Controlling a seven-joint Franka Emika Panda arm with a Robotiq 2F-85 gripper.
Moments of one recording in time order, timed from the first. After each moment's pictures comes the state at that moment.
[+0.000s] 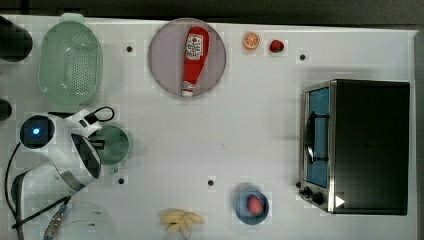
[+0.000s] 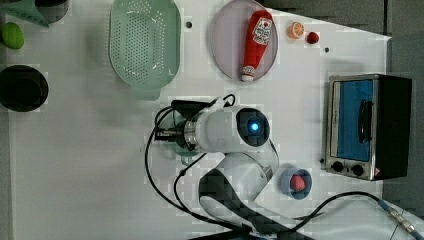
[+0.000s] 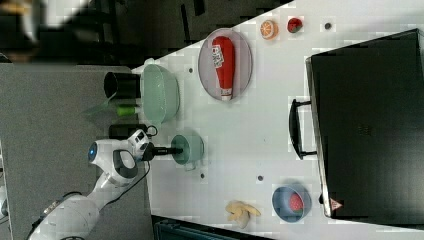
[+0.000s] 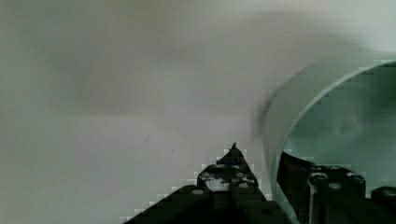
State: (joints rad) arm 0.43 0.59 0.25 -2.00 0.01 0.96 -0.10
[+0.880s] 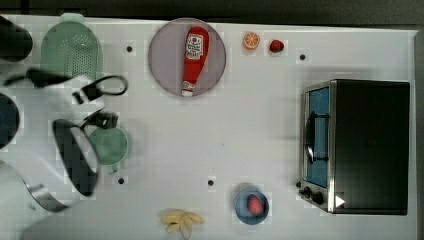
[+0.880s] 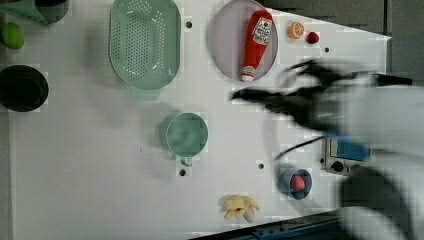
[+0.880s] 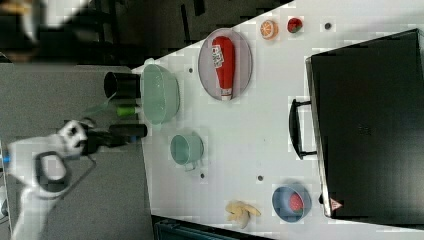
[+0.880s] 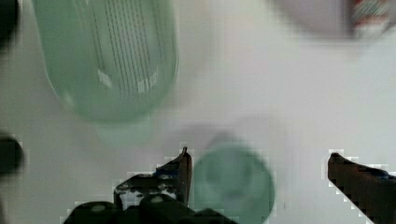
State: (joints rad) arm 0.43 0.08 0.05 -1.96 0.01 0.62 -0.06
